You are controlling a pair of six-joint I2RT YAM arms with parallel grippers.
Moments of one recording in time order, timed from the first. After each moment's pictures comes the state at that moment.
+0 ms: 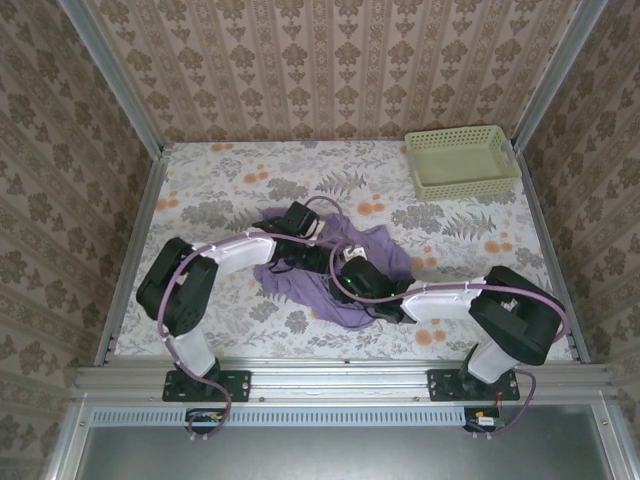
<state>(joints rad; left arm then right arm) -0.69 1.77 1.05 -0.40 0.22 -0.31 0.89 1.57 0.64 0.18 0.22 0.59</state>
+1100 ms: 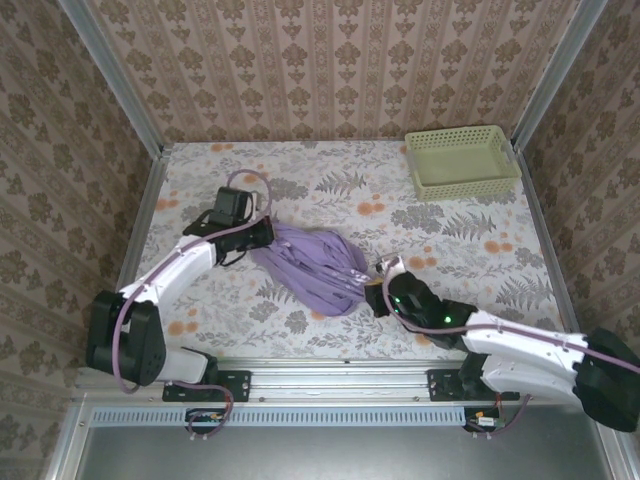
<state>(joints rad) -0.39 1.40 0.93 -0.42 0.21 -0.44 0.90 1.03 0.44 -0.04 0.26 0.47</state>
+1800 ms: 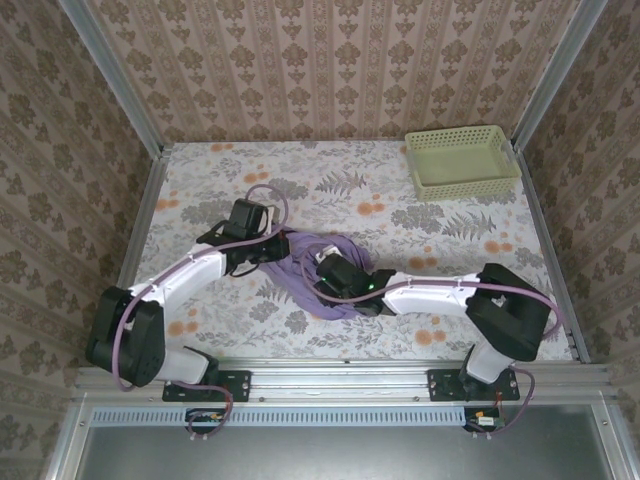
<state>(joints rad) -0.47 1.38 0.85 -0.37 0.27 -0.48 0.98 1.63 0.88 -0.15 0.27 0.38</state>
